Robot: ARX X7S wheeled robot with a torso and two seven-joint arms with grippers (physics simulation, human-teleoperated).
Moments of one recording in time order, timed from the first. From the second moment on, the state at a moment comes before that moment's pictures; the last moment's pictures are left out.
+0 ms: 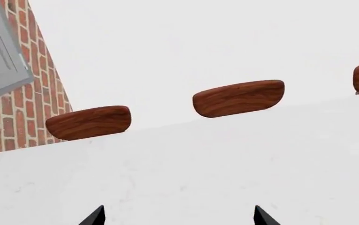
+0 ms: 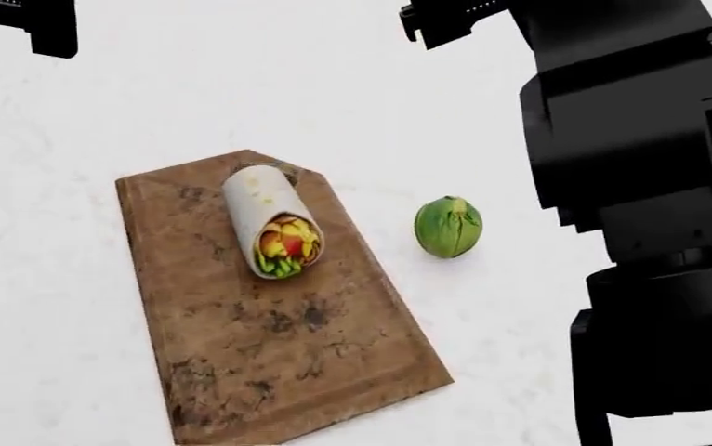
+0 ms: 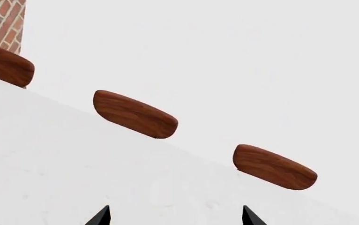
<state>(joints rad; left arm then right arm) -1.46 -0.26 0.28 -0.59 -0.19 -0.88 0.09 1.48 0.21 -0.40 0.52 0.11 0.84 -0.16</state>
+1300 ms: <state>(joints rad) -1.47 -0.27 0.29 -0.58 -0.20 -0.89 0.07 1.39 0.20 -0.38 0.17 0.28 1.33 -0.23</state>
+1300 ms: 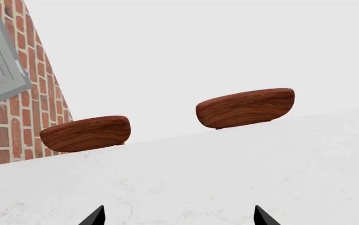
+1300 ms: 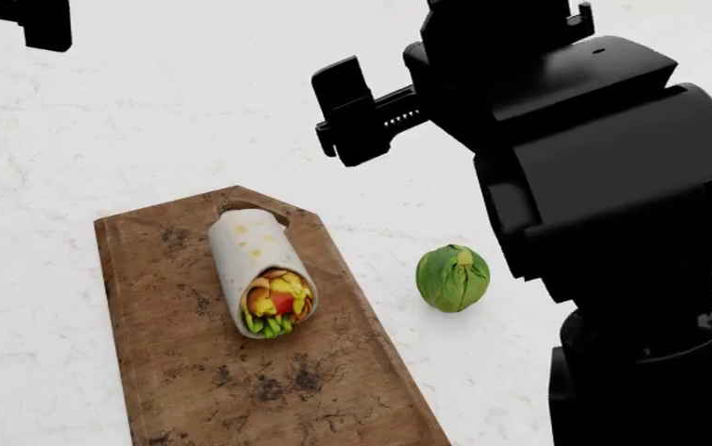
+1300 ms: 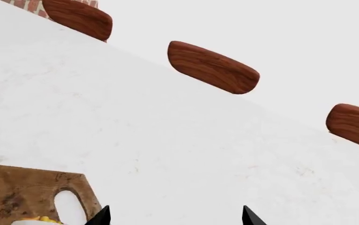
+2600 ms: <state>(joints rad) -1.45 -0.29 0.30 -0.55 -0.21 -0.88 0.06 1.55 0.11 -0.51 0.45 1.13 1.44 0.31</state>
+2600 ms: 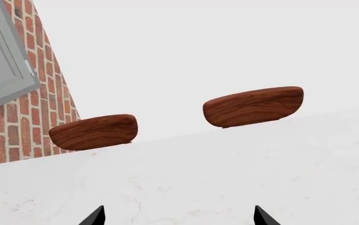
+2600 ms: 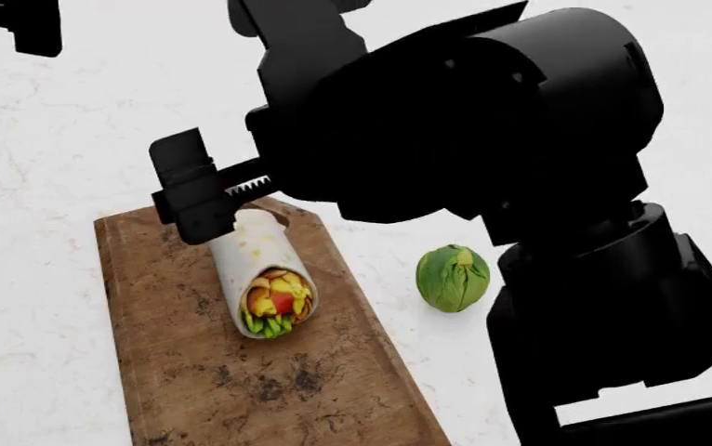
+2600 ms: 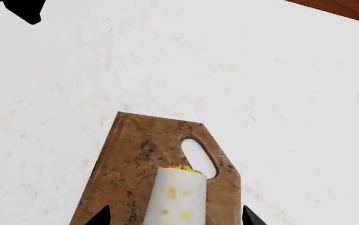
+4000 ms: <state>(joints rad) -1.44 -0.29 0.30 -0.56 -0.22 -0.87 0.04 1.38 0.15 -0.66 0.45 1.17 1.36 0.28</state>
